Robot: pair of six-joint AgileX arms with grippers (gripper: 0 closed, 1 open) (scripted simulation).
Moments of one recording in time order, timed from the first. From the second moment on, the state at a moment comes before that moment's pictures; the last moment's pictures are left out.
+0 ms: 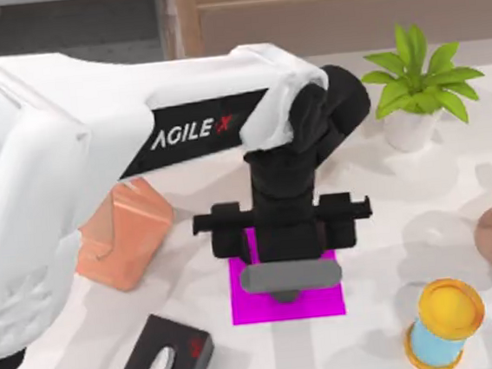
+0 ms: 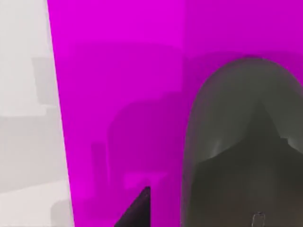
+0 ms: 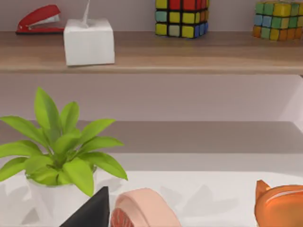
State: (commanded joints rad) left arm -0.81 2.22 1.67 -1.03 -0.01 2.37; right arm 0.00 0.00 0.00 0.00 0.00 0.00
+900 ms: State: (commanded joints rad) left arm -0.75 2.08 1.61 -1.05 -0.01 2.24; right arm 0.00 0.00 0.00 0.00 0.00 0.00
